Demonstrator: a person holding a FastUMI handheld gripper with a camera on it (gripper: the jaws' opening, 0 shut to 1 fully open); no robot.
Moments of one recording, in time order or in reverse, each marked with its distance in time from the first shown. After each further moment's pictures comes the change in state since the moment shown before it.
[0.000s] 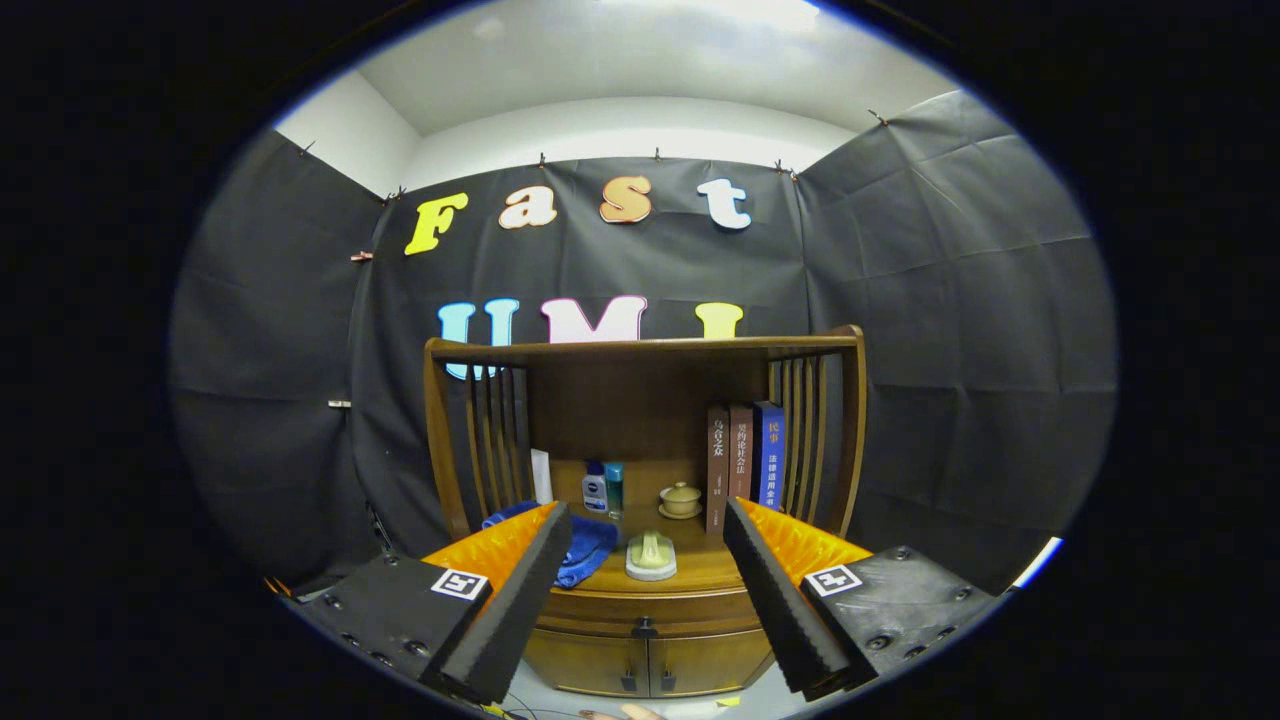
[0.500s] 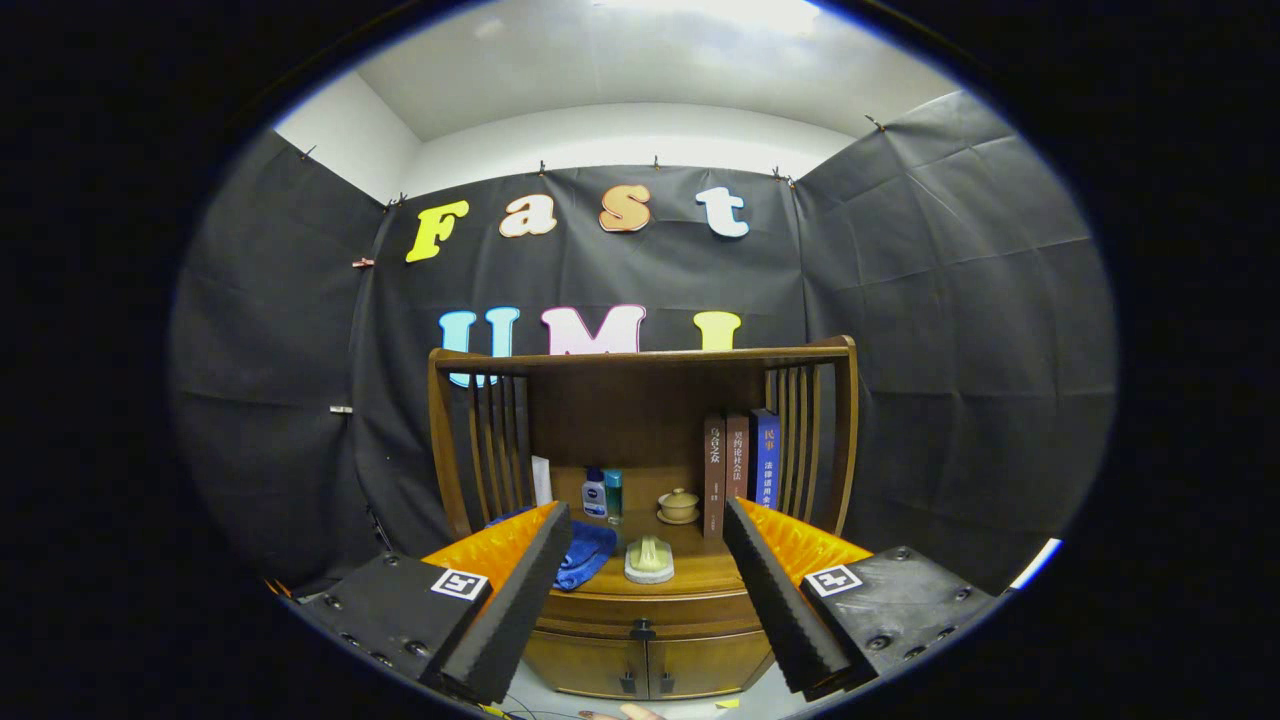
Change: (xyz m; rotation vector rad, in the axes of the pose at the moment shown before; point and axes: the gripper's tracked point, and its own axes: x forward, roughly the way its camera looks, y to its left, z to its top) arm -0.005 -0.003 0.007 0.004 -0.012 0.000
